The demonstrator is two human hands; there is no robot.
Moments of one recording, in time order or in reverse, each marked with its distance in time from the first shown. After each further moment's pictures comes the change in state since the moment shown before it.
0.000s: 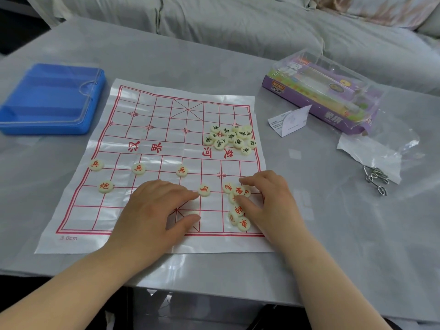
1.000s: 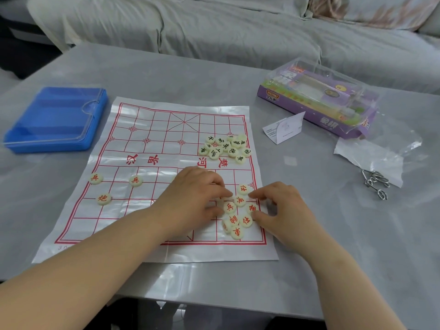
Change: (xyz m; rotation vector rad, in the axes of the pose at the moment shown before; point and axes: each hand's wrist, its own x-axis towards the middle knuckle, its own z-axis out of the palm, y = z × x) left_hand 0.066 0.027 0.016 0.120 -0.312 0.211; right_hand -0.001 0.024 -0.026 -0.017 -0.163 0.045
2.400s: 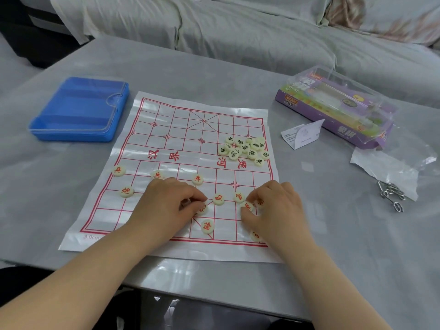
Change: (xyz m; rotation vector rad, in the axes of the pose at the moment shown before) left_hand -0.055 -0.024 -0.007 -0.262 0.250 -0.371; right_hand 0.011 -0.036 0.029 -0.239 0.167 -0.070
